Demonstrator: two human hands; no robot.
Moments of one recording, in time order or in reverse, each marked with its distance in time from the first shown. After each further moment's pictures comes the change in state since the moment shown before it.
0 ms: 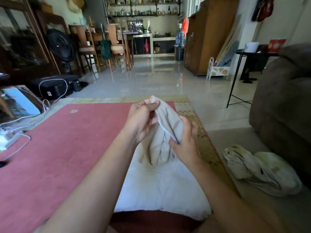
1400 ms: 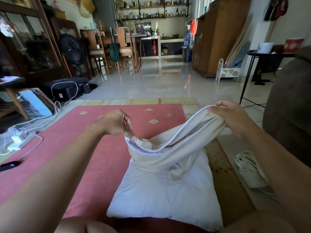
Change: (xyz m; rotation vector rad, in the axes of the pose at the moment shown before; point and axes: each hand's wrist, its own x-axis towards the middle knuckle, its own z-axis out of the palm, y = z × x) left_hand 0.029 0.050 -0.129 1.545 -0.170 -0.046; right_hand 0.117 0.013 -0.093 0.281 -0.206 0.402
